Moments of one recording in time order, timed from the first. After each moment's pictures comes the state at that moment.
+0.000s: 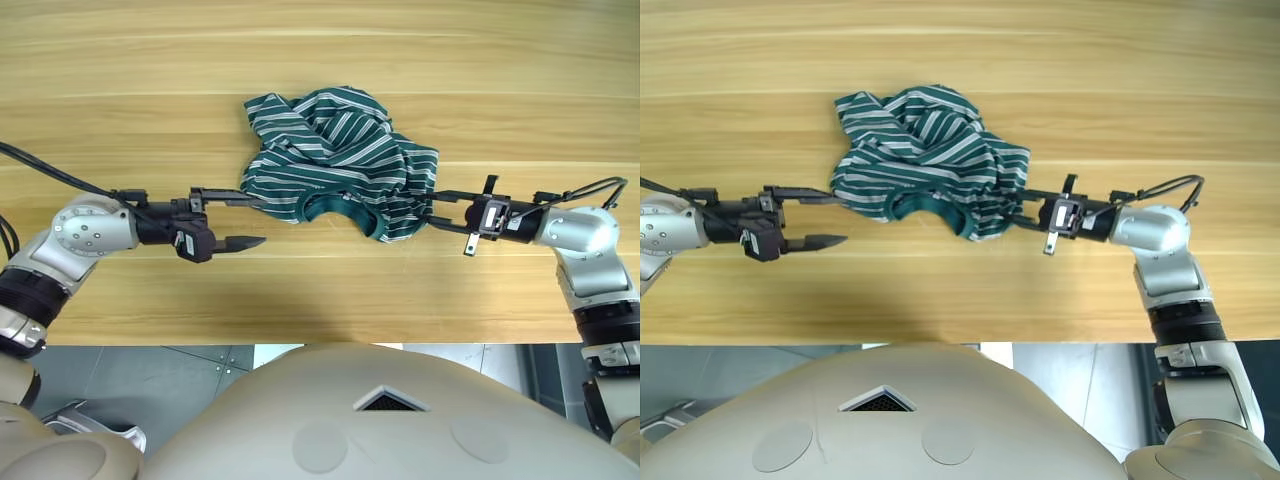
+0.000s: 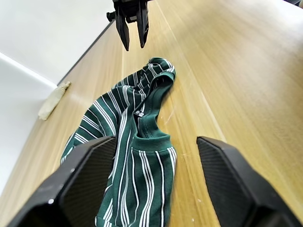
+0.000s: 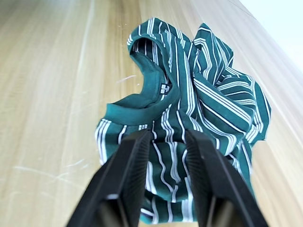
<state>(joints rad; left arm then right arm) -0.20 1.09 -0.69 0.30 -0.25 -0.98 -0.79 0.02 -0.74 0.20 0.14 0.14 -0.46 1.05</state>
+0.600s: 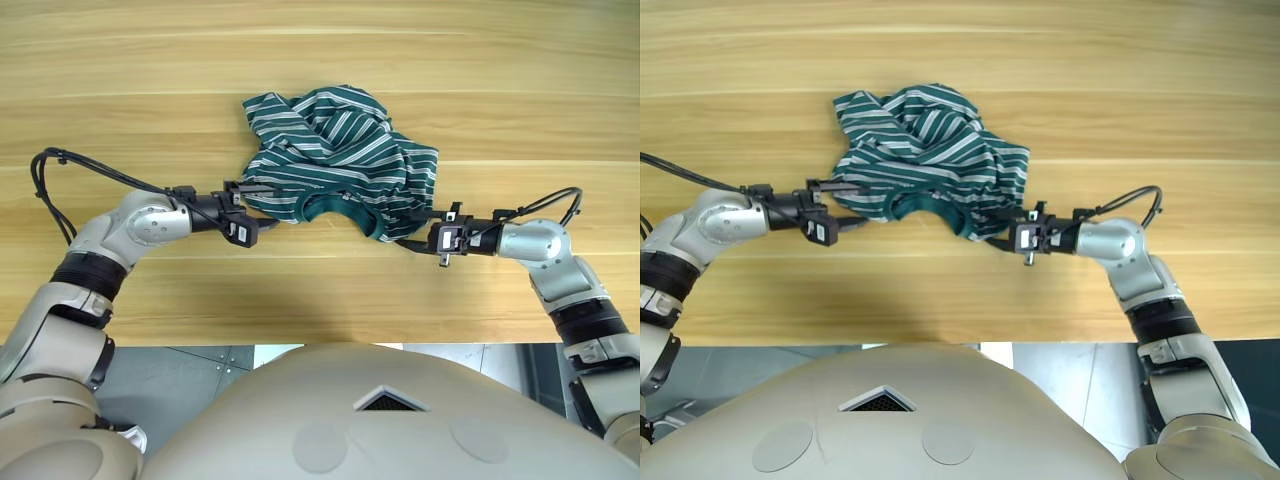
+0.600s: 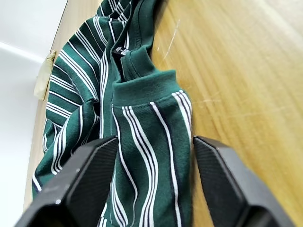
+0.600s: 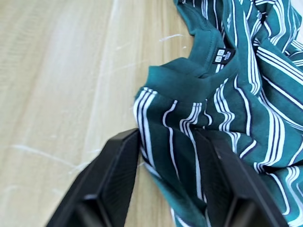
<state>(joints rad) -0.29 0.79 -0.54 0.55 0.39 -0.94 -0.56 -0.03 -0.69 0.32 0.25 -0.10 -0.51 0.92</state>
